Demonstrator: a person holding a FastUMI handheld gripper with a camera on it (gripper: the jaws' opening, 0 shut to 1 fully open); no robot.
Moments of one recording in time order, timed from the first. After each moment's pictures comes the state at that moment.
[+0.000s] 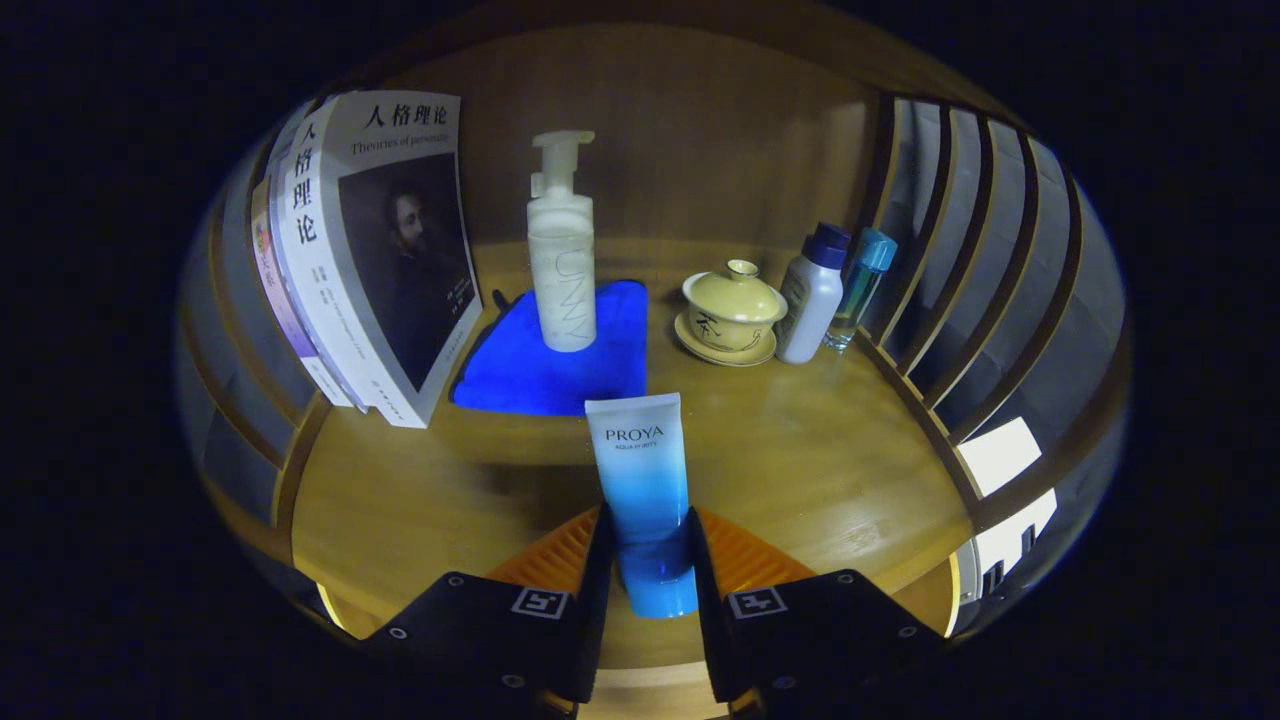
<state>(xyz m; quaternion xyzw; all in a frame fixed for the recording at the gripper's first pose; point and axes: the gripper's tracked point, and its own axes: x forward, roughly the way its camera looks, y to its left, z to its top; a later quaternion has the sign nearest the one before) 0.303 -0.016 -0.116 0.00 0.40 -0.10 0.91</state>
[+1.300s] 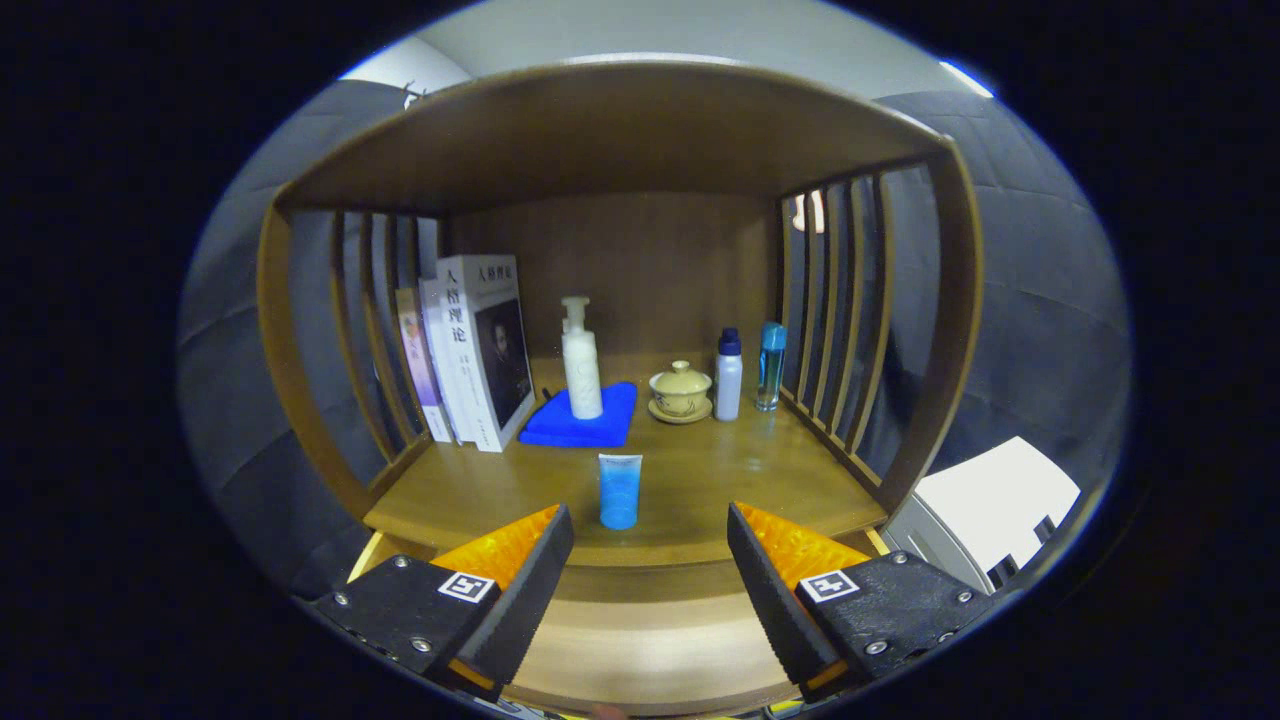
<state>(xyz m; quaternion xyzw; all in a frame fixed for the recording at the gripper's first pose) 0.149 -0.032 -0.006 0.06 0.16 -0.05 0.98</state>
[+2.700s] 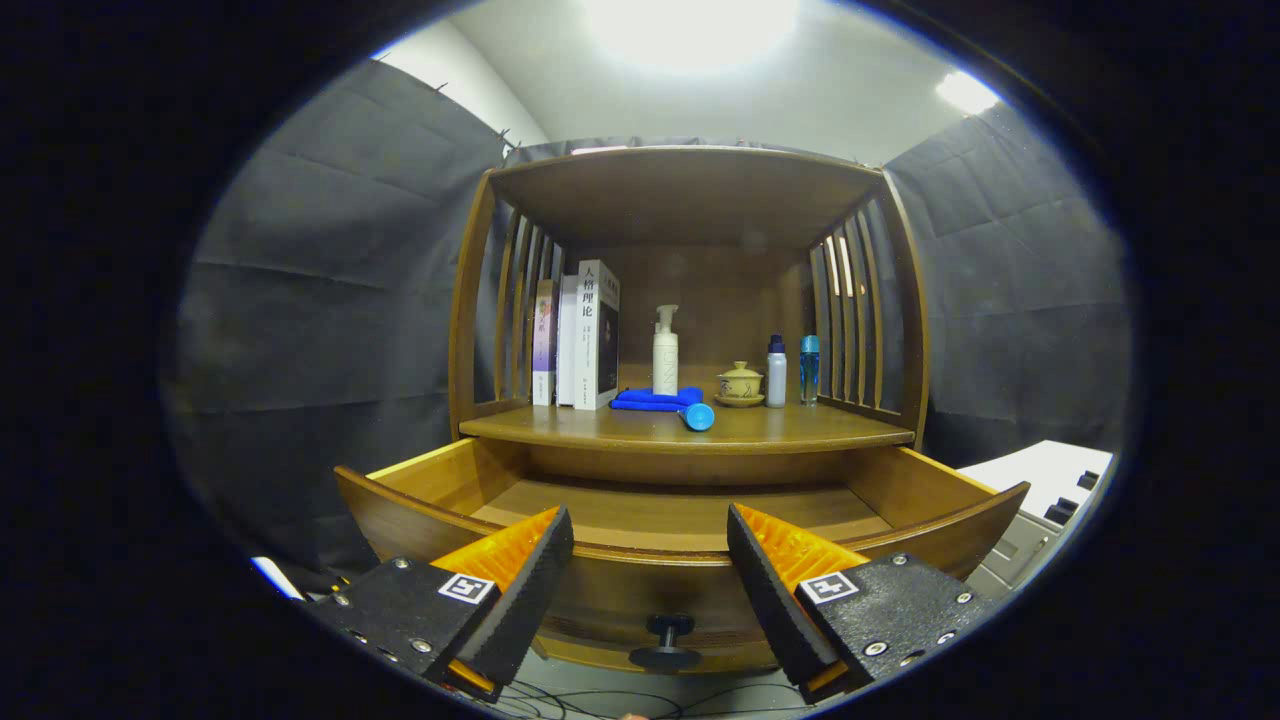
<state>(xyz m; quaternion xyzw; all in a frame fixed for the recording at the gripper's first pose) 0.023 0.036 -0.113 0.02 0.03 0.02 1.00</state>
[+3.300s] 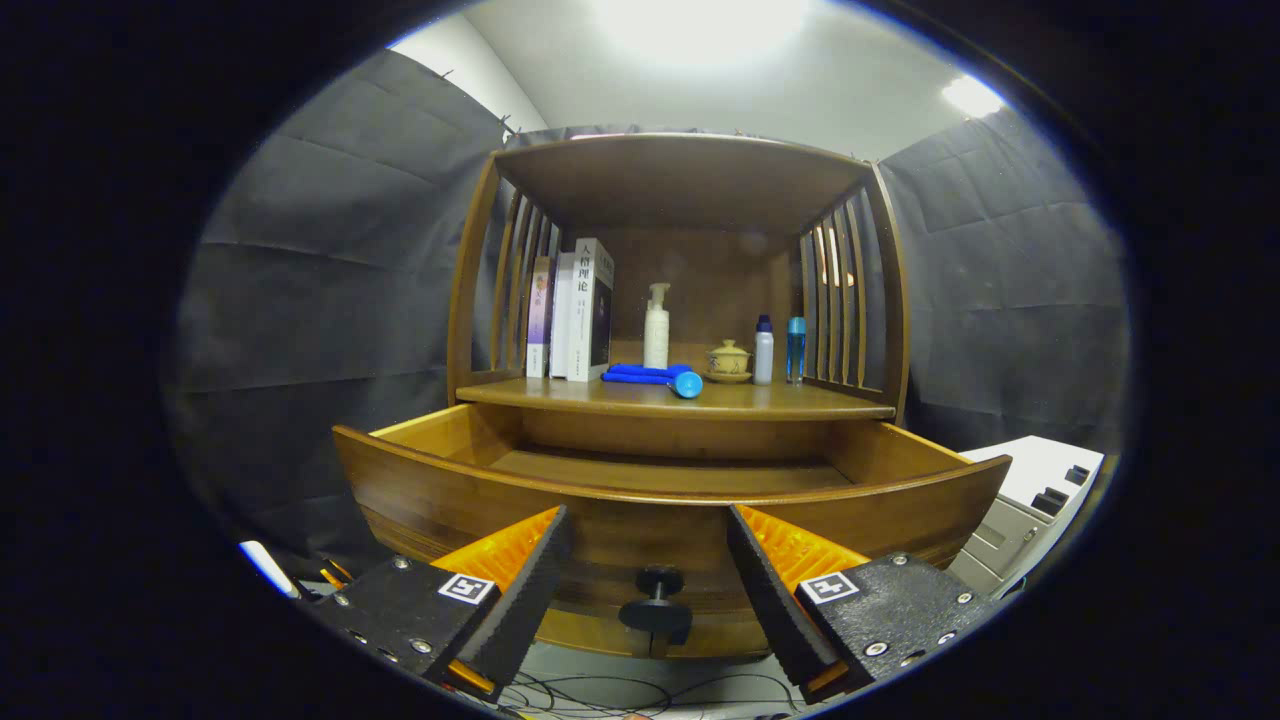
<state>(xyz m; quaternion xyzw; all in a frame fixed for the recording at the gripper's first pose) 0.003 0.020 -0.149 0.00 0.06 -0.02 1.00</state>
